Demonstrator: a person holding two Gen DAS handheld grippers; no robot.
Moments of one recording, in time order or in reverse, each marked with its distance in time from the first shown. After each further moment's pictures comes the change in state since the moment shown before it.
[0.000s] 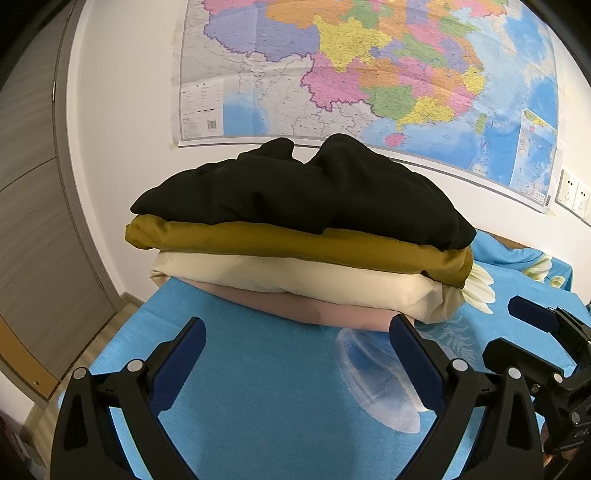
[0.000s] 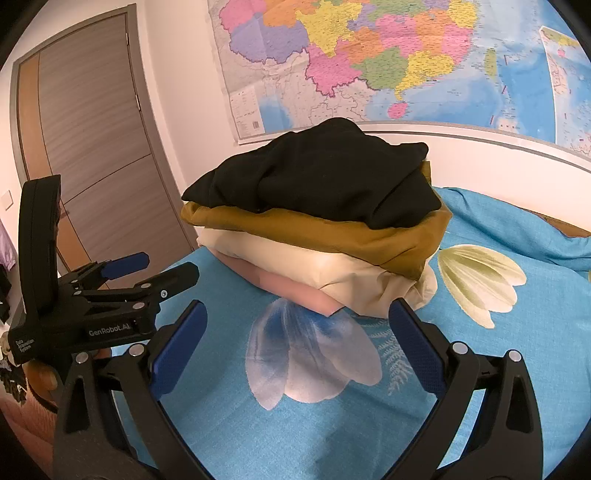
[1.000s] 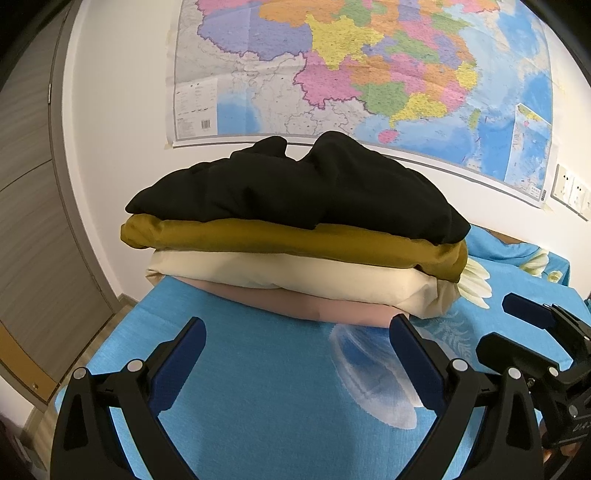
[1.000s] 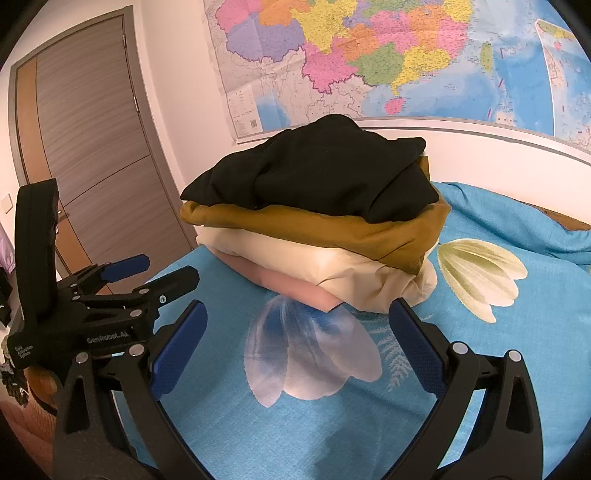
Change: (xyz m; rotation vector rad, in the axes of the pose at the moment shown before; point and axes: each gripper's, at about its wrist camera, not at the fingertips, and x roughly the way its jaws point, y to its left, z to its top) left arm 0.000 -0.006 -0.003 0.015 0.000 -0.007; right arm 0.001 -0.002 -0.003 0.020 0.003 0.003
